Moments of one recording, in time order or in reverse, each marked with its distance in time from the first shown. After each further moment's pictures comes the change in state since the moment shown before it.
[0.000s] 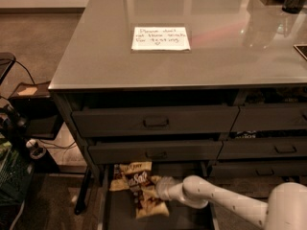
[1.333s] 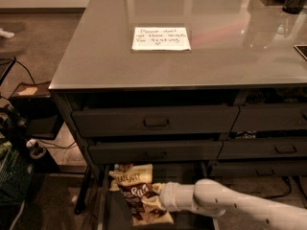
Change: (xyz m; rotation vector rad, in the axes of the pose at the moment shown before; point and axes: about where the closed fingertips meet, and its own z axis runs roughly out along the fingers) arm -0.083 0.090 -0.105 -0.086 0.012 -0.160
